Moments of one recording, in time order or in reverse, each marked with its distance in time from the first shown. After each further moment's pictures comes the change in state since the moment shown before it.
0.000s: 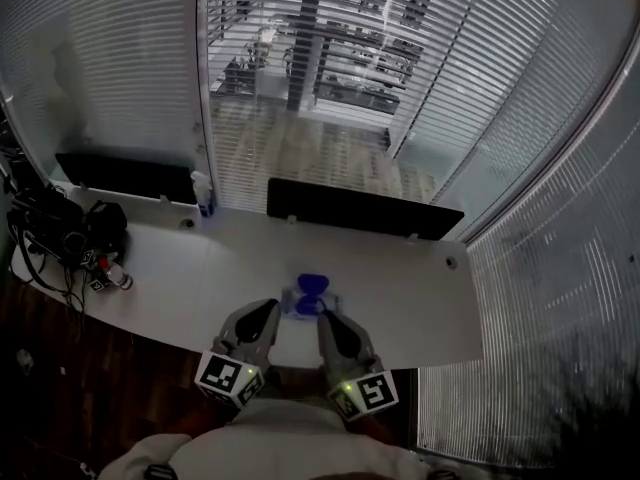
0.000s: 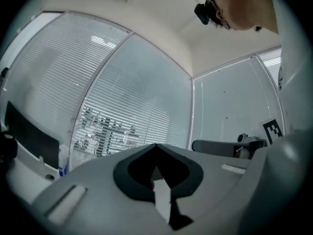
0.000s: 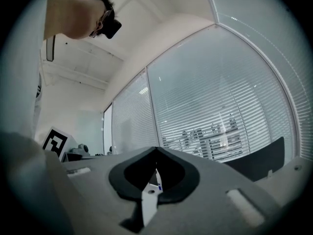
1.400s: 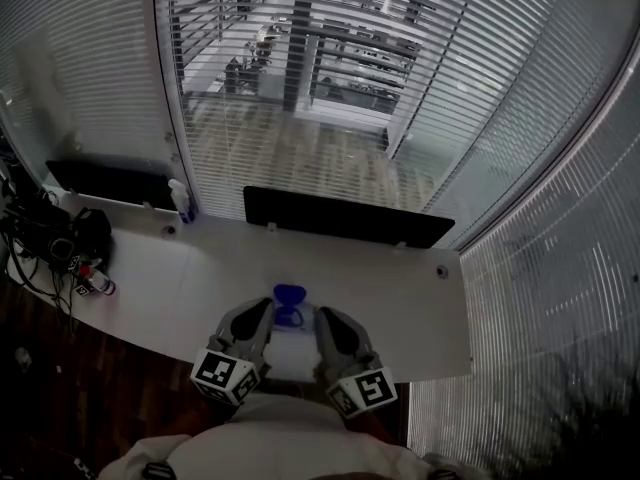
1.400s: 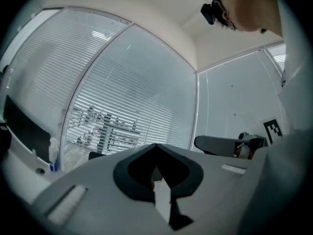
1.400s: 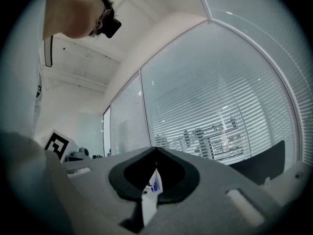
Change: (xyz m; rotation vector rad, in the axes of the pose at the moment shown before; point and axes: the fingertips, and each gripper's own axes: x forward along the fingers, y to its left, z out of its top) left arm 0.087 -0.029 -0.018 -0.018 0.035 0.048; right arm 0.002 -0.098 0.016 0.022 -0.007 0.028
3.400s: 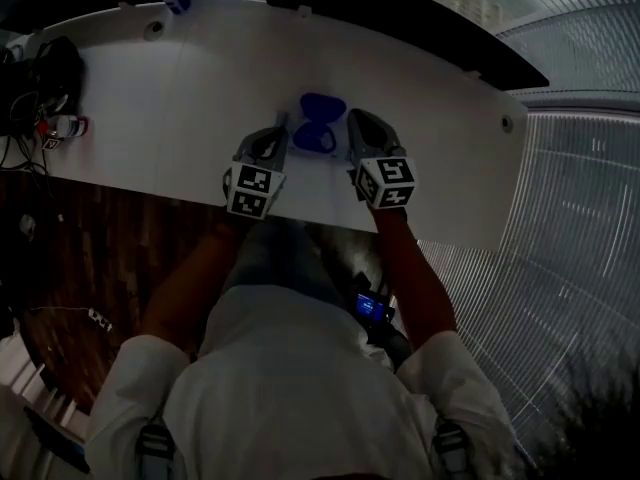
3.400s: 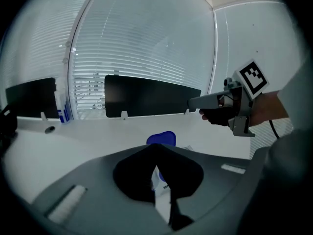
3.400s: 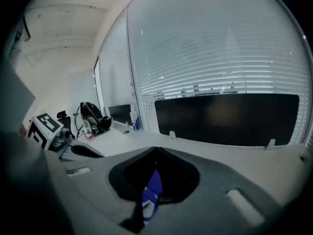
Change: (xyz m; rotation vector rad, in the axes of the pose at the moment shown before) left arm 0.036 0.138 -0.298 0.107 0.559 0.143; right arm 0.079 -0.134 -0.277 -0.058 0.560 -0.018
